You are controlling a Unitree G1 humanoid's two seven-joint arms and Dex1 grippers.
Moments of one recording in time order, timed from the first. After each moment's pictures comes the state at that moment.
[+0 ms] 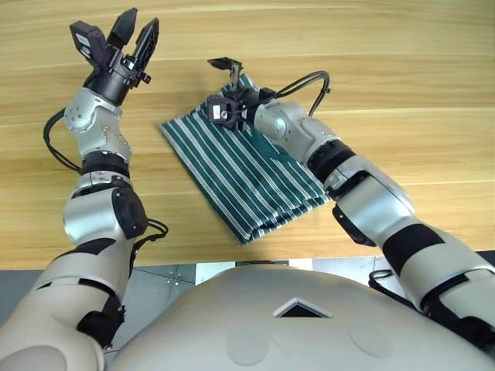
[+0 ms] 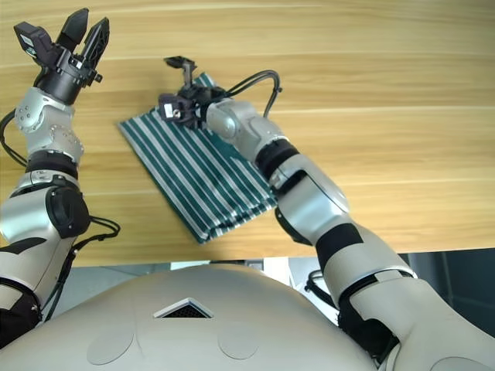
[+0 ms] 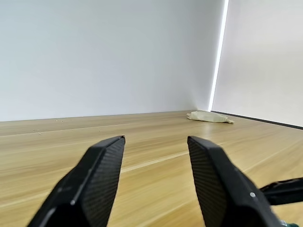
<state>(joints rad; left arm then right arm) -0.62 0.36 0.36 1.07 -0.34 -0.47 -0.99 -0.82 0.01 0.65 1.09 -0.57 -0.30 0.05</state>
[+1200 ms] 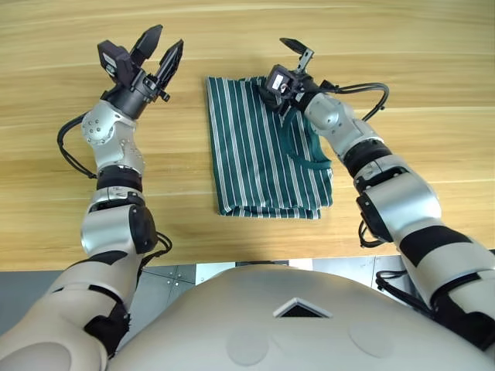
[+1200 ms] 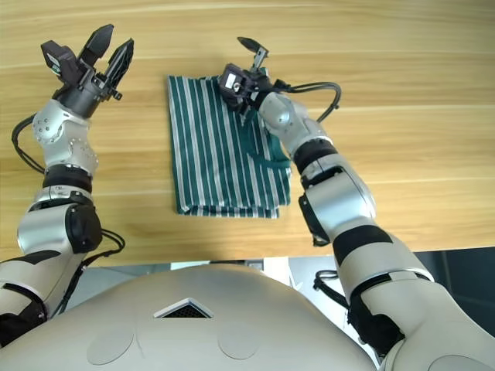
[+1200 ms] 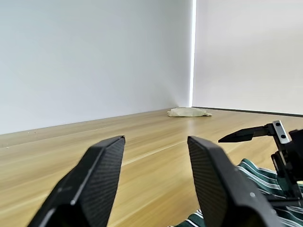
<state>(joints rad) -0.50 0.31 0.25 0.91 -0.33 -0.56 -1.04 -0.75 -0.16 0.37 1.14 -0.41 -0.48 0.09</state>
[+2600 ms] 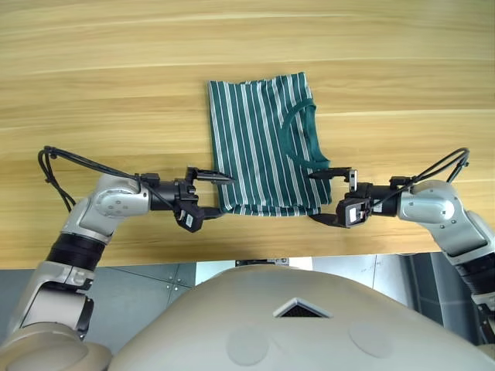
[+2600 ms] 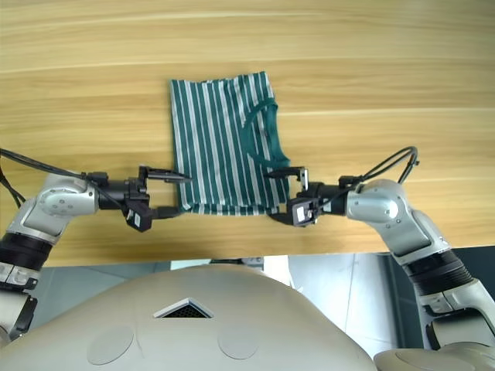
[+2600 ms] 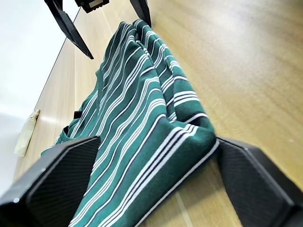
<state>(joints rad) 0.02 0.75 -0.33 0.14 0.25 -0.94 -0.93 0.13 -0.92 0.36 -0.09 -0.11 -0.50 0.85</state>
